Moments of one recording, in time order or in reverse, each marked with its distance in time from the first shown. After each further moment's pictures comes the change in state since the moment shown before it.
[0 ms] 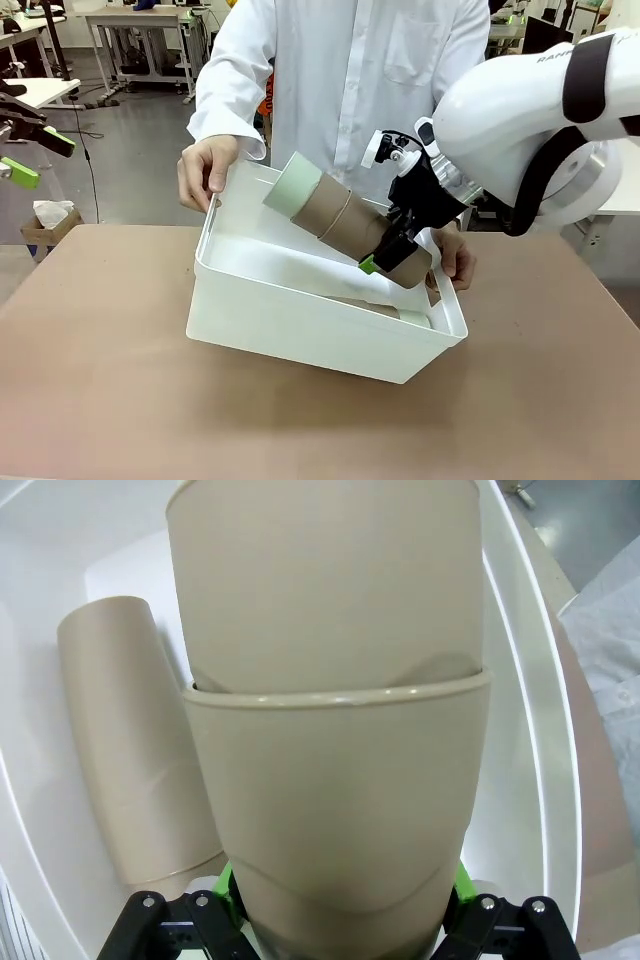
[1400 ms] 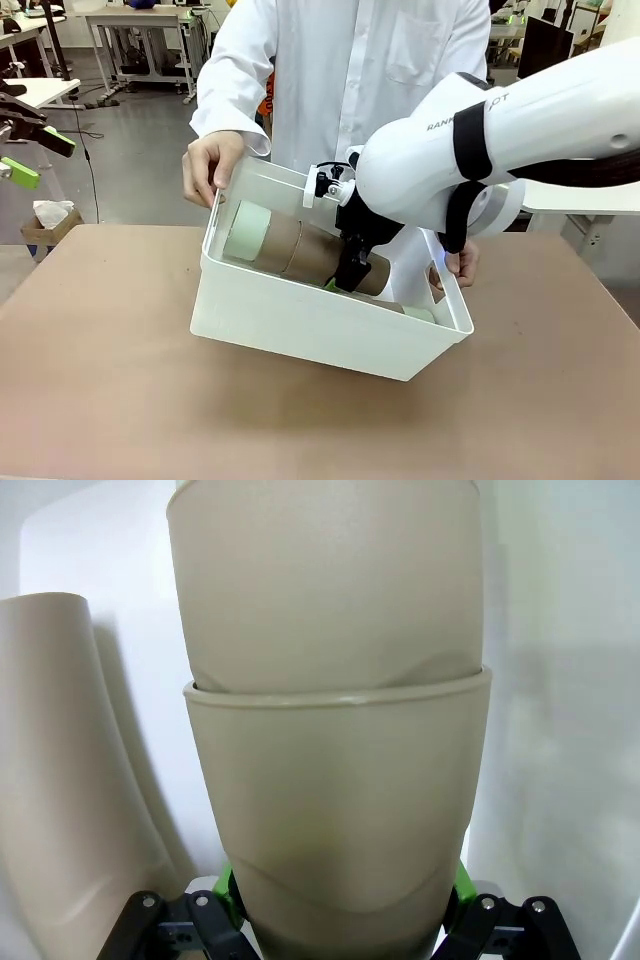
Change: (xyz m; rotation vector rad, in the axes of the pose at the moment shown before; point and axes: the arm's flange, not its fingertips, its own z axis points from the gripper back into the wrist) left arm 0.000 0.000 0.000 0.000 0.000 0.000; right arm 0.038 0.003 -0.073 -0.005 0.123 0.184
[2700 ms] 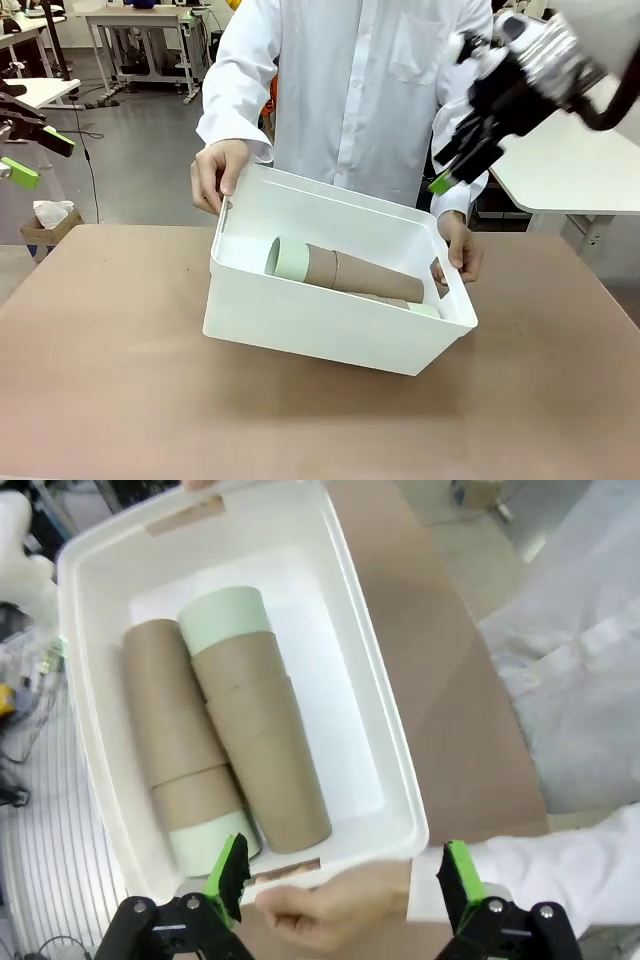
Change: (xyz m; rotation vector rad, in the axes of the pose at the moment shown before) left arm 0.000 0.000 0.001 0.002 0.000 0.001; right arm -0.088 -0.065 0.220 0.005 -0.178 -0.185
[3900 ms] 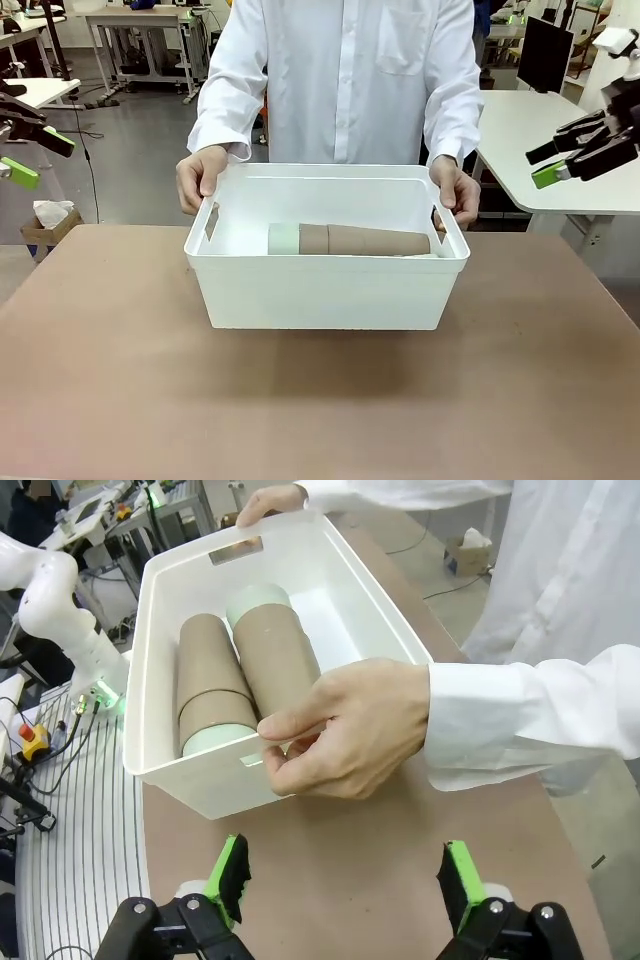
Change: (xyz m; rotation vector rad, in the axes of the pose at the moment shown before) left arm 0.000 0.000 0.000 0.000 0.001 0.000; right arm -0.121 -0.025 0.064 0.044 -0.245 -0.088
